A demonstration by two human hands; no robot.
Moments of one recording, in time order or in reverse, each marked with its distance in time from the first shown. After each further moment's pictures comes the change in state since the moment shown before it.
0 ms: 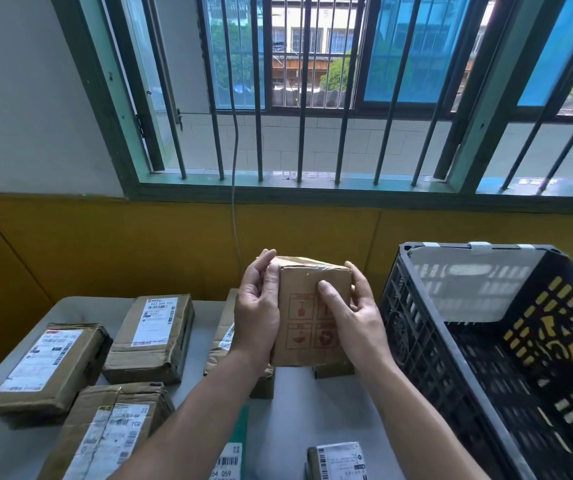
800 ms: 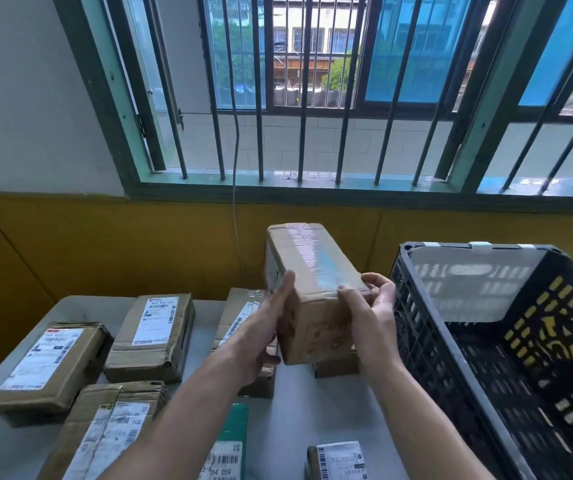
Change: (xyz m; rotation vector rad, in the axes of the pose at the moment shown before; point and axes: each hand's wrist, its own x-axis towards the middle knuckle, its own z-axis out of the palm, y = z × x) left_hand 0.003 -0.007 -0.018 0.231 -0.364 -0.515; right_hand 0.001 -0.002 -0.009 0.118 0.059 0.015
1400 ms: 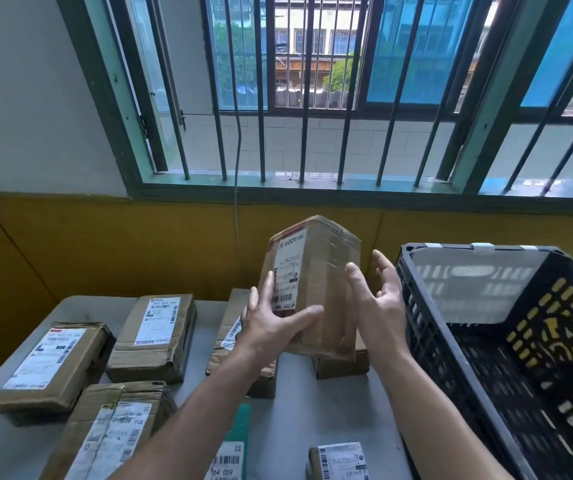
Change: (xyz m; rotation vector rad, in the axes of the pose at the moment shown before) left_hand 0.004 -0.007 0.003 0.398 0.253 0.252; right_hand 0.009 -0.014 -0.001 -0.176 0.142 -0.126
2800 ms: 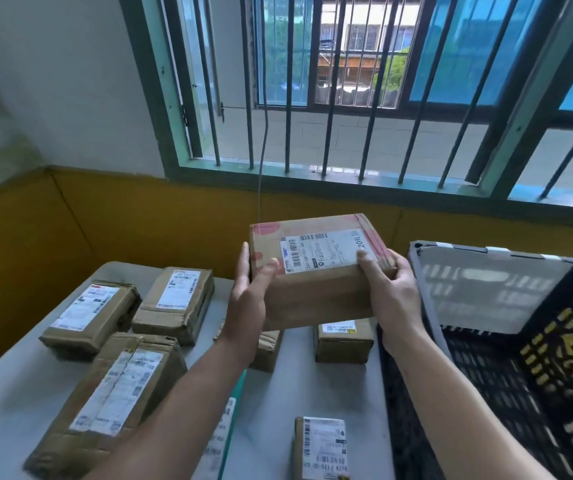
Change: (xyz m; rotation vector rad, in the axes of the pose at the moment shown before) left_hand -0.043 0.014 0.011 -0.485 0.355 0.090; right_hand 0.011 -0.008 -0.038 0.003 -0.155 0.097
